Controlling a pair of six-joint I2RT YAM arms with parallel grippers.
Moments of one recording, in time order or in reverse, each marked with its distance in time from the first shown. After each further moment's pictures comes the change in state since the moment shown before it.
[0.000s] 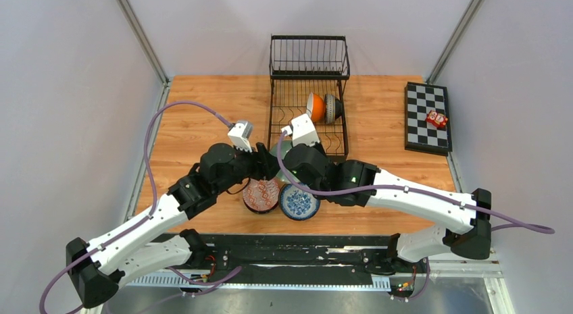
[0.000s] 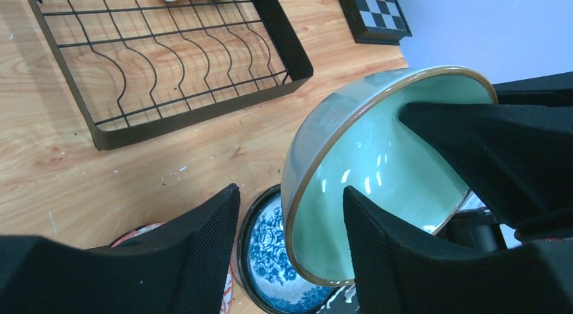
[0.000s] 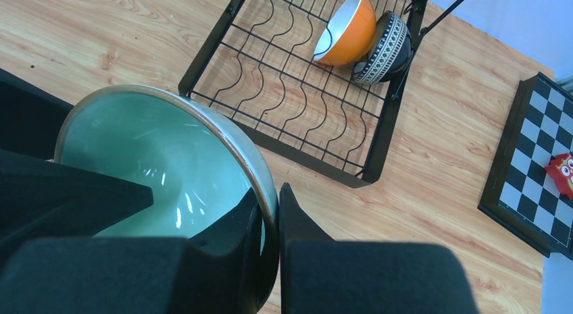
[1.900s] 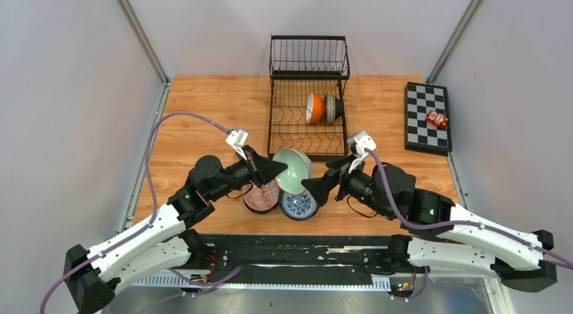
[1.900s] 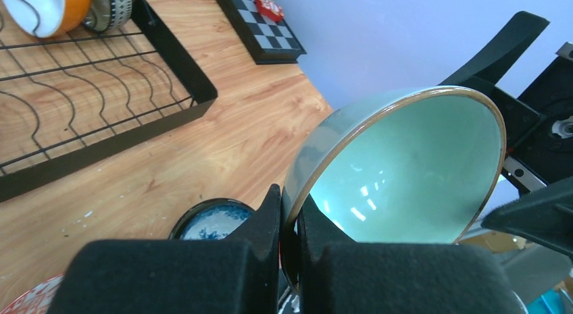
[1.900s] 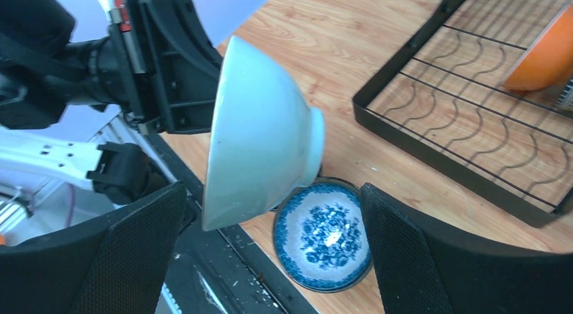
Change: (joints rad) left arm 0.001 -0.099 -0.177 0.338 0.206 -0.079; right arm -0.022 -0.595 -0.426 0.308 -0.481 0.102
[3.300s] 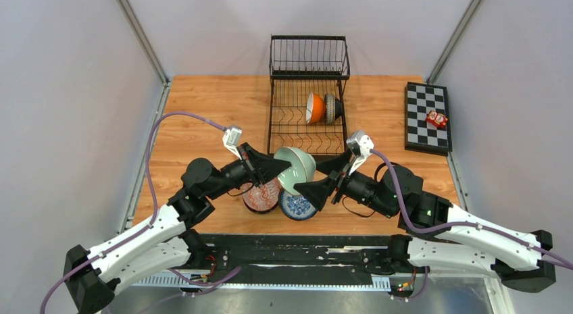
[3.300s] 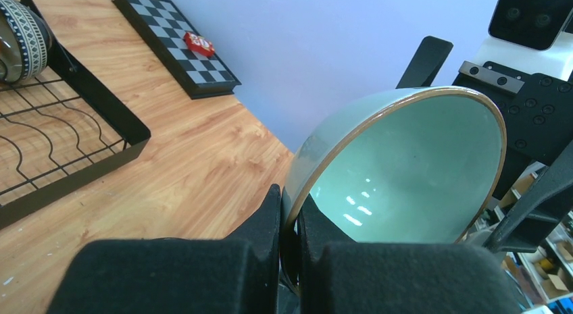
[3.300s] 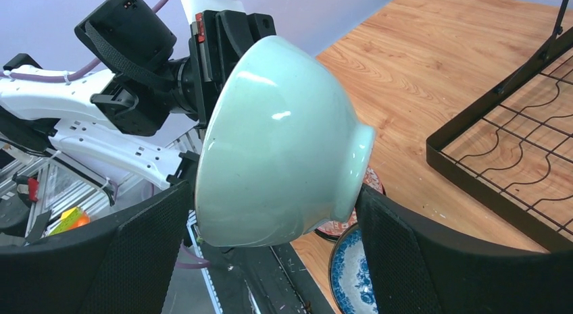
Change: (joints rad) left arm 0.002 -0.006 -0.017 0.203 0.104 -0.076; right arm 0.000 -0.009 -0.033 0.202 -0.208 0.007
